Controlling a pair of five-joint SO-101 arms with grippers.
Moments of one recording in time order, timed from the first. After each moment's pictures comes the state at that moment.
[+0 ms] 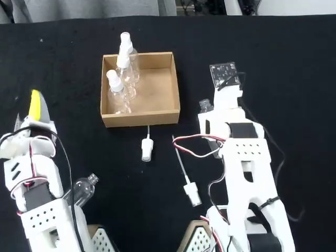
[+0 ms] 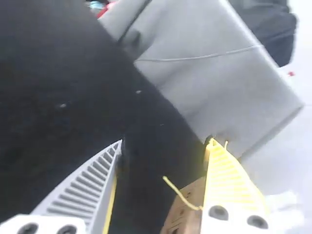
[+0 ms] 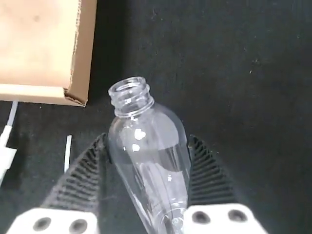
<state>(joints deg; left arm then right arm) -29.3 -80.4 80.9 17.4 37.4 -1.3 -32.0 49.9 49.4 7.9</state>
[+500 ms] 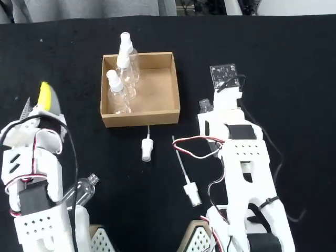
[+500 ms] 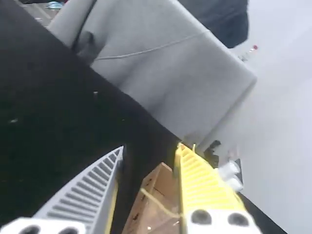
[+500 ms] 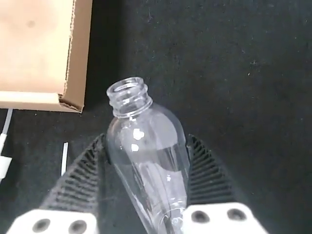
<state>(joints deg) -19.8 -80.4 63.0 34.2 32.8 -1.3 -32.0 51.2 46.2 7.9</state>
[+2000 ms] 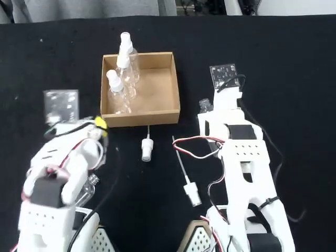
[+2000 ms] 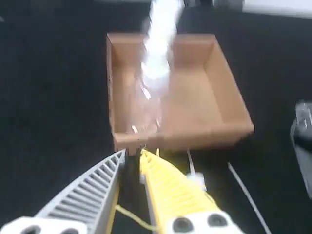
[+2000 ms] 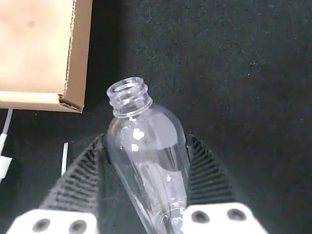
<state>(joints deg) 5.4 -73.7 54.1 61.1 5.6 -1.3 -32.0 51.2 46.2 7.8</state>
